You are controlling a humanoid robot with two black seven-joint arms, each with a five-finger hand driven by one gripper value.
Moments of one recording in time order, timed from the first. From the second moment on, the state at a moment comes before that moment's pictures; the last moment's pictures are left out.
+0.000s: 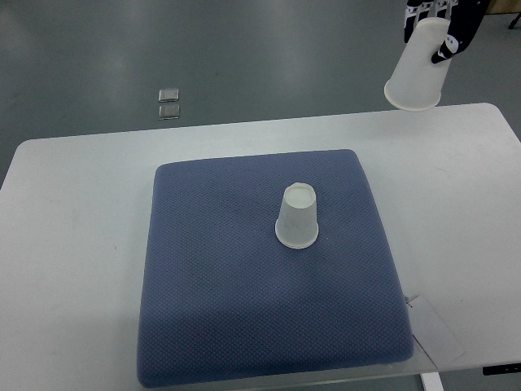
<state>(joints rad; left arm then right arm) -0.02 0.00 -0.06 -0.14 -0.04 0.06 -0.01 2.25 -0.69 -0.67 1.32 -0.72 0.57 -0.20</state>
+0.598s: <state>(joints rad) -0.02 0.00 -0.06 -0.14 -0.04 0.06 -0.01 2.28 -0.45 -0.66 1.34 -0.57 0.55 -0.19</state>
